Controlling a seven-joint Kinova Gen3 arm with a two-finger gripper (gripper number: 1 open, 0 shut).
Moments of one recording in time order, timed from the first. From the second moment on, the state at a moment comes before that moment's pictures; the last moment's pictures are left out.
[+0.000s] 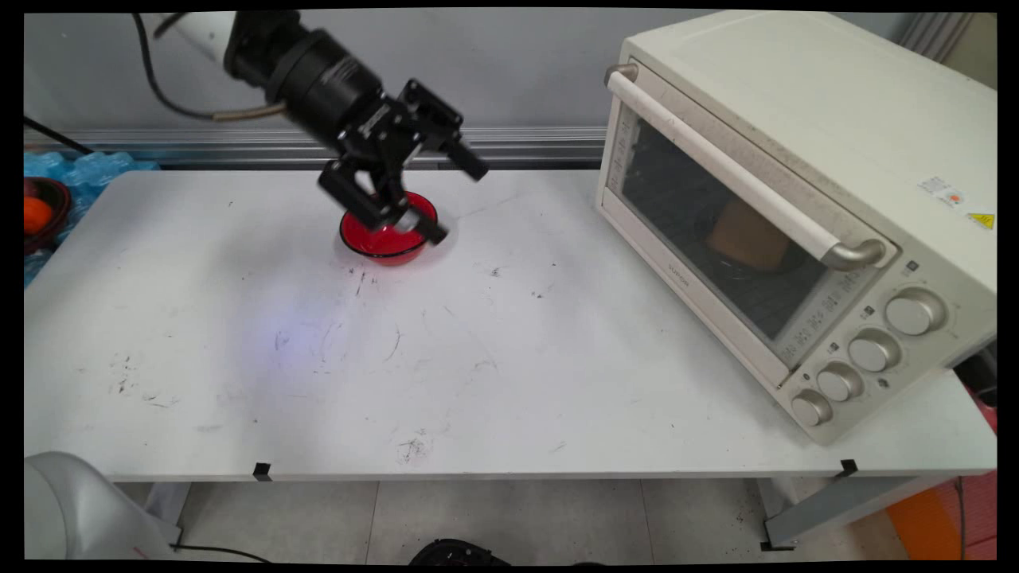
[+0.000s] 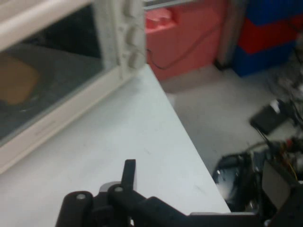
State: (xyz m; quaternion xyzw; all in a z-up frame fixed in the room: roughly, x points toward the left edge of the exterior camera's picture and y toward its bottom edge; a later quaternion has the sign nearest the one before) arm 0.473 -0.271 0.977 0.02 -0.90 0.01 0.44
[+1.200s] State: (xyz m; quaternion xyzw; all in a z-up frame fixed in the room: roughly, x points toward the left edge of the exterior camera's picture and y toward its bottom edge) arm 0.368 -0.312 1.041 0.24 -0.86 0.09 0.43
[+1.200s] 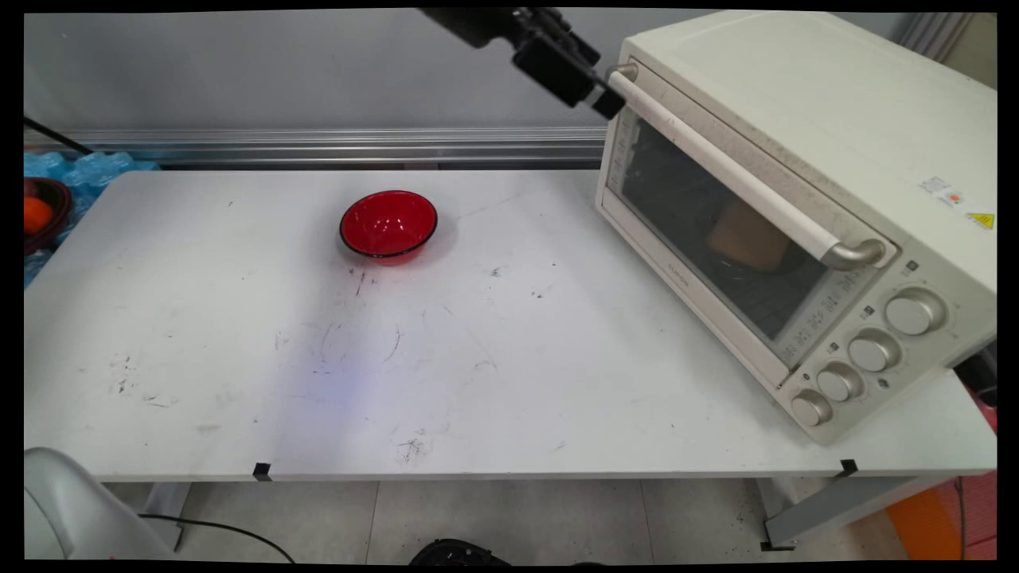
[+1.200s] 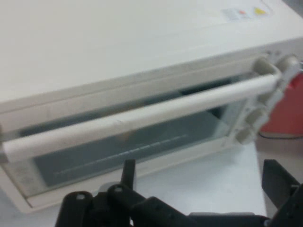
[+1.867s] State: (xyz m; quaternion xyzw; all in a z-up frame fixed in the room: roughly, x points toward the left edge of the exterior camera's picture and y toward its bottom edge) arm 0.309 -0.348 1.049 0.31 -0.86 0.12 0.40
